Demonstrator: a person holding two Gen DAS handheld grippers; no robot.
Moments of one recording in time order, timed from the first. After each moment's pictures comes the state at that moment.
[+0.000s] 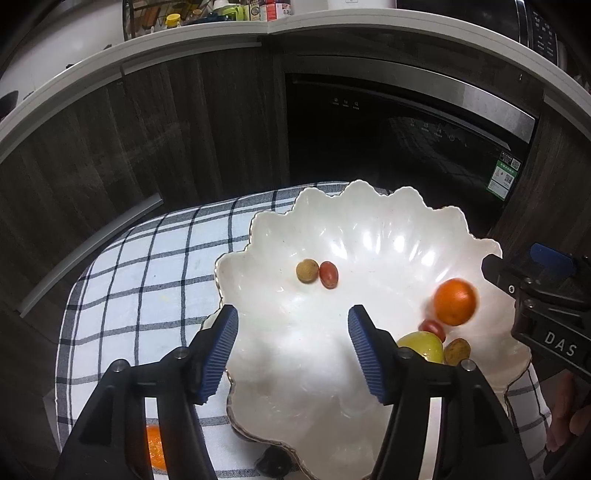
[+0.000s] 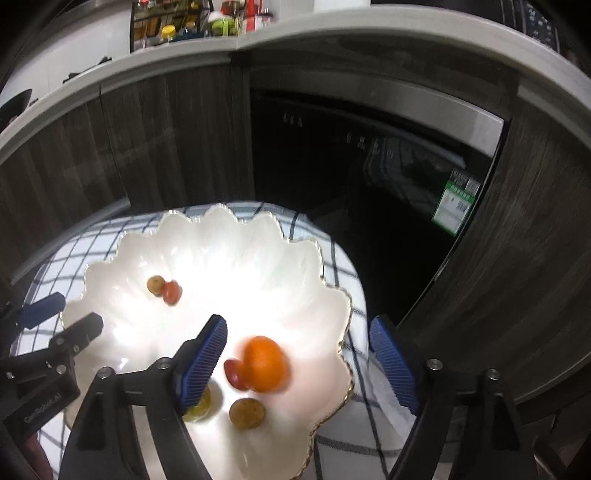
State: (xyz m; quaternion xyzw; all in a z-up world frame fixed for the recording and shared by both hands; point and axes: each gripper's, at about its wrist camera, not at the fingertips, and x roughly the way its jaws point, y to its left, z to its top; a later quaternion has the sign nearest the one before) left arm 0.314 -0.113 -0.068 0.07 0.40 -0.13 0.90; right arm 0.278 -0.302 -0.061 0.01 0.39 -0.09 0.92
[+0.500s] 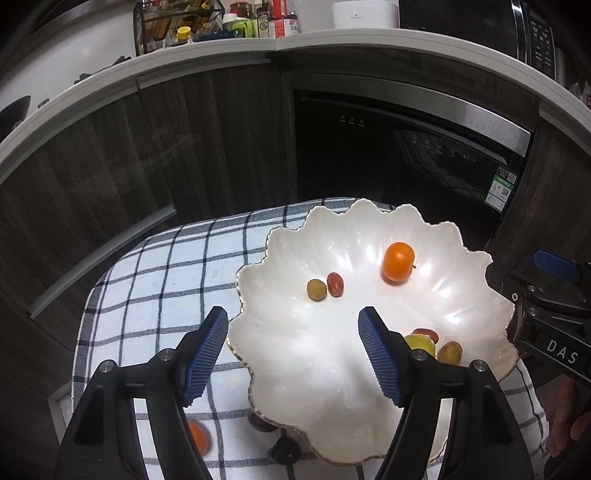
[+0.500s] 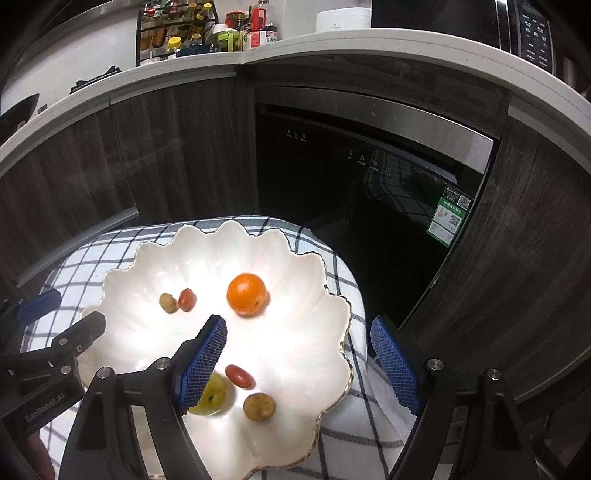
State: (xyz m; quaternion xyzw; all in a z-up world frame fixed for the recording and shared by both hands) left arm 0.299 -0.102 -0.044 0.07 0.38 -0.12 0.91; right arm 0.264 -0.294 -0.041 0.01 0.37 -0.09 0.92
